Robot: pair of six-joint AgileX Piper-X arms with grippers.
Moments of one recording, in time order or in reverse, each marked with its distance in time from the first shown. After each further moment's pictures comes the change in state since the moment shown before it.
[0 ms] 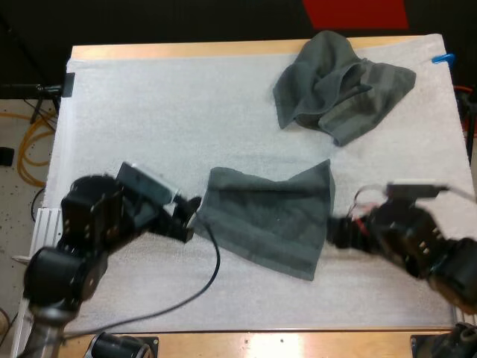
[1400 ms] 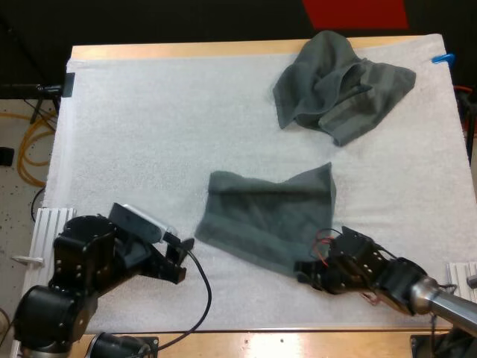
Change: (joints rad) left arm 0.000 -0.157 0.108 0.174 0.050 -0.066; right arm 0.060 0.308 0.430 -0.633 -0.409 0.372
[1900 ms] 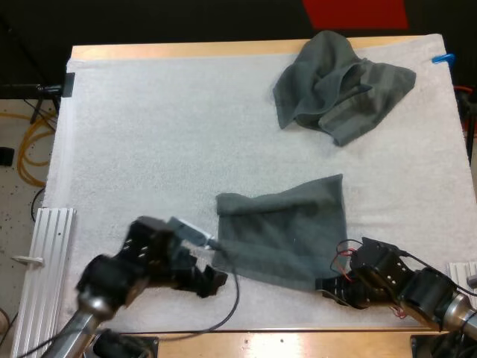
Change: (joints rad) left arm -0.212 0.233 0.255 -0.171 0.060 -0.159; right arm 0.000 -0.255 0.000 0.335 0.039 -0.090
